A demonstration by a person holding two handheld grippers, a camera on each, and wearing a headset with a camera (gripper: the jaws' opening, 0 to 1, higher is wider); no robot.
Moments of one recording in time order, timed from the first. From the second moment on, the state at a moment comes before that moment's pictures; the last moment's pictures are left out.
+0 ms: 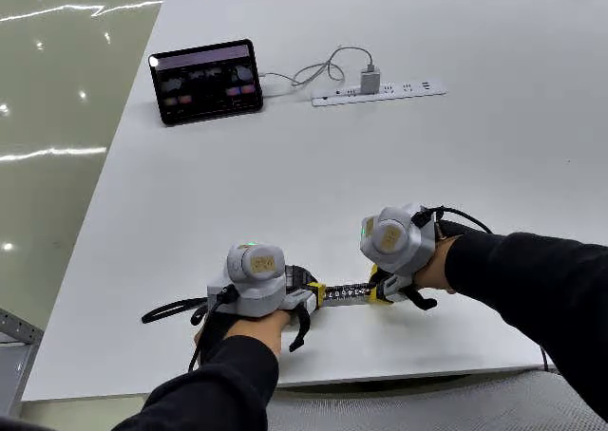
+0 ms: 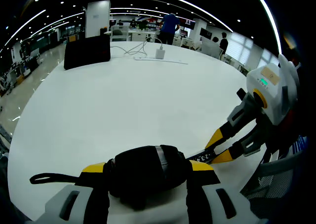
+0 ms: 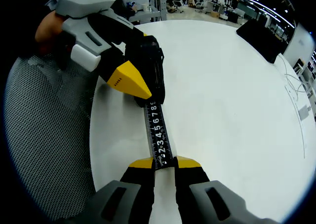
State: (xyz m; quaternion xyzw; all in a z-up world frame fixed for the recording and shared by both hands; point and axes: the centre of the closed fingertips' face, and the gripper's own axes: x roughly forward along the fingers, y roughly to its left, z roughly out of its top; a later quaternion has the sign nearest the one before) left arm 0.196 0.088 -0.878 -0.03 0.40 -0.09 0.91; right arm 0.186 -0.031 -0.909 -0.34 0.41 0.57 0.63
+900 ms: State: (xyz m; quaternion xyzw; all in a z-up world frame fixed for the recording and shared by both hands) left arm 0.195 0.088 -0.879 -0.03 0.41 -0.09 0.91; right arm 0.185 -0.021 -0.910 -0.33 0.40 0.57 0.63
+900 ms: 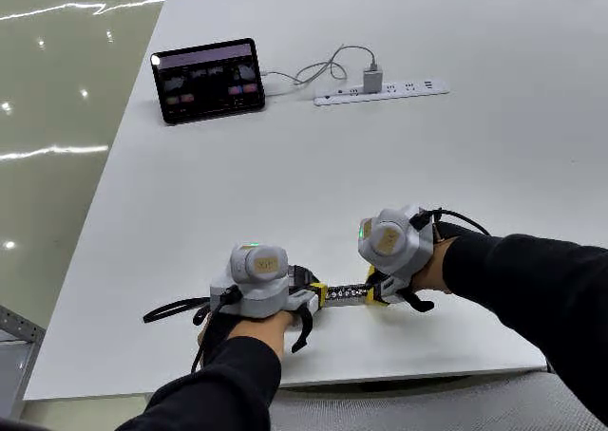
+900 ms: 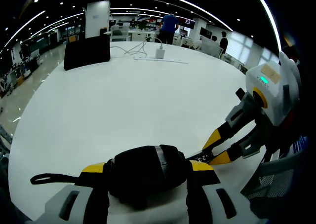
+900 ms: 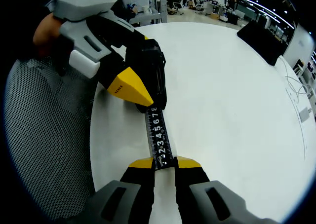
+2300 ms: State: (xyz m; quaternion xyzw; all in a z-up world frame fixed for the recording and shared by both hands) left arm 0.196 0.088 -0.879 -0.04 0.41 -0.09 0.91; right arm 0.182 -0.001 -0.908 -0.32 0.38 0.57 0.65
